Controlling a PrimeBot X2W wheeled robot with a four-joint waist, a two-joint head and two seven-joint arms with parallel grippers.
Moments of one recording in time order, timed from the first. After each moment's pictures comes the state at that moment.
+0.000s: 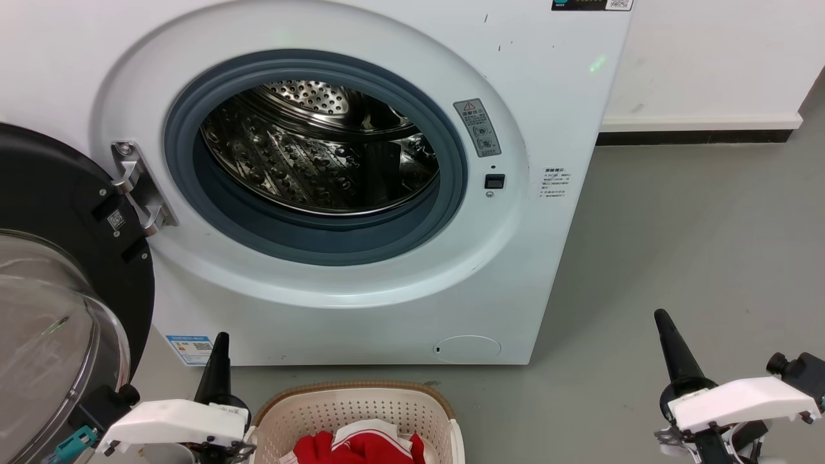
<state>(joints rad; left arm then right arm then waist) -0.04 0.06 0.07 0.21 -0.99 -0.07 -0.03 -0.05 -0.06 -0.02 0.21 1.00 0.13 0.01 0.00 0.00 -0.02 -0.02</state>
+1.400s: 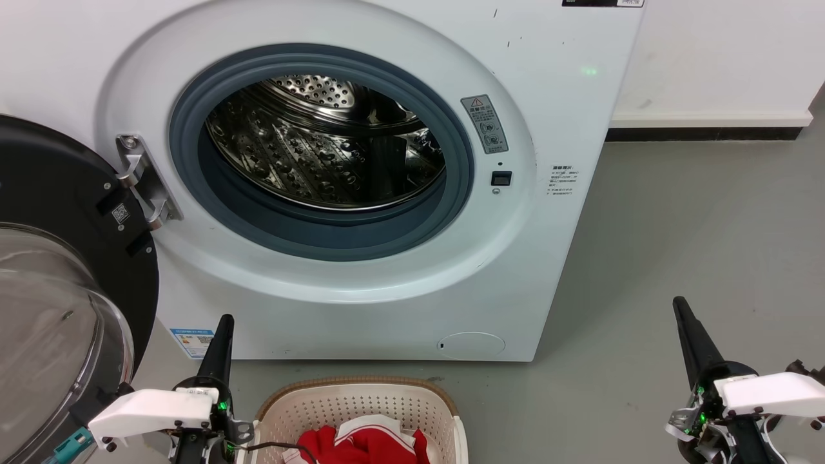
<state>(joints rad) -0.08 0.05 0.10 0.24 -1.42 -0.11 0.07 -0.08 -0.06 -0.07 0.23 1.43 0.13 0.07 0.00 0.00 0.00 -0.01</state>
